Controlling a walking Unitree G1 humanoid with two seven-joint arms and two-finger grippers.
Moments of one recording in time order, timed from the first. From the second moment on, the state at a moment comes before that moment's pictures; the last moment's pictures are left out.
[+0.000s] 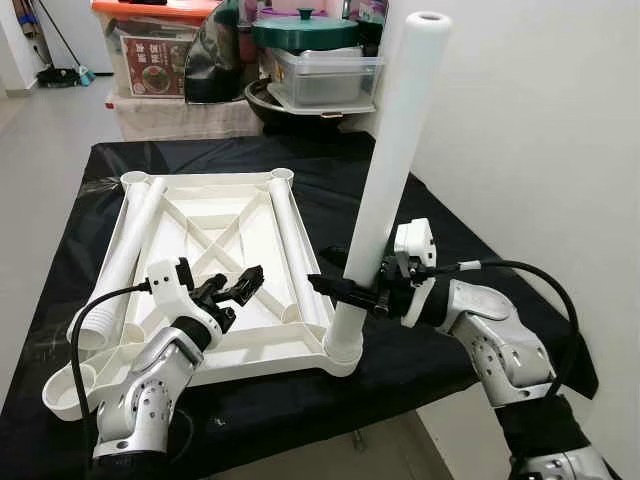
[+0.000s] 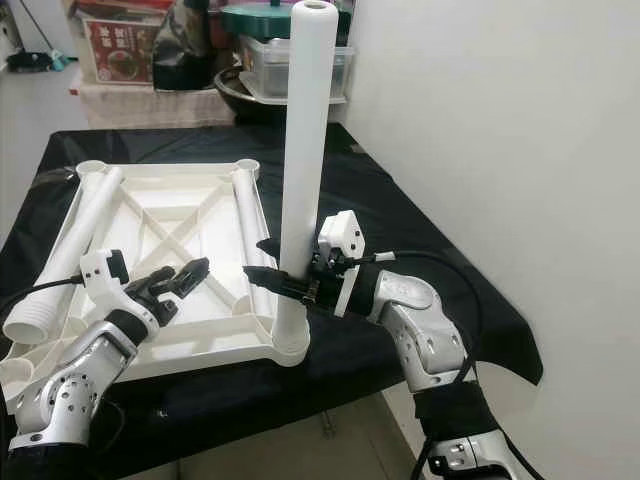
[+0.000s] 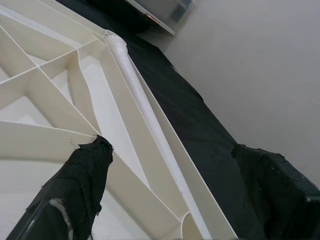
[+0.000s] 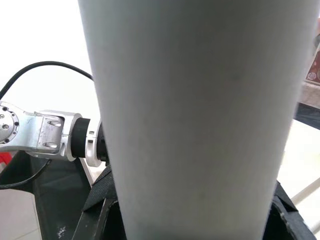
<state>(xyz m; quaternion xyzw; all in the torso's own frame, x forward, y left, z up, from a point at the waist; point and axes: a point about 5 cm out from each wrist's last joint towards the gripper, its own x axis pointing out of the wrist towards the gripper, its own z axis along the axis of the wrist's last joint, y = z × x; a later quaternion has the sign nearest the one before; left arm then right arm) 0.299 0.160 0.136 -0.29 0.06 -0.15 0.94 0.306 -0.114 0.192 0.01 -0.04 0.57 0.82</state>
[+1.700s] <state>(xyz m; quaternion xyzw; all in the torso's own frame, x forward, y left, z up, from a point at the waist) 0.305 0.156 0.136 -0.29 0.06 -0.15 0.94 0.323 -0.124 0.175 0.03 -0.01 -0.08 1.00</state>
